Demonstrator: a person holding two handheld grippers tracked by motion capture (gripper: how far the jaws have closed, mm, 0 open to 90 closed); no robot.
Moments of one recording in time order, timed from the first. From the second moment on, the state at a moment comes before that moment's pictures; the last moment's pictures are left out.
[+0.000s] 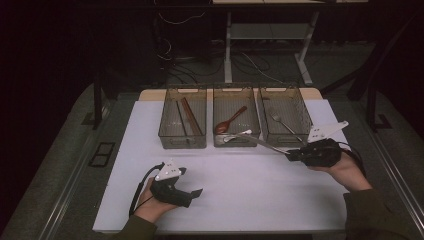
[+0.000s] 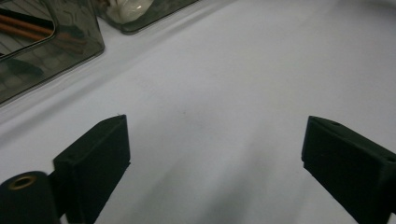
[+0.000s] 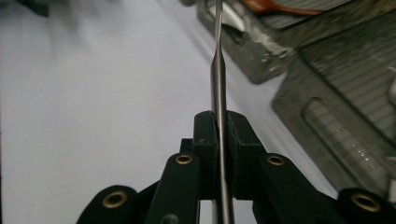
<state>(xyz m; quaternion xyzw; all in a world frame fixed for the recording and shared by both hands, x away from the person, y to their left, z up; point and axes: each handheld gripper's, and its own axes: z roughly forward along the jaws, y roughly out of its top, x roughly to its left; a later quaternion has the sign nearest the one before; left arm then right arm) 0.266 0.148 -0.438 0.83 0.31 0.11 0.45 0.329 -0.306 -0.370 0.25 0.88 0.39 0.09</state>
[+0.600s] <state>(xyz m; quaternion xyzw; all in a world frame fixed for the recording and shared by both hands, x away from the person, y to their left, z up) 0.265 0.147 -0.439 0.83 0.32 0.11 0.45 0.359 -0.338 -0.351 0.37 0.83 0.38 0.17</state>
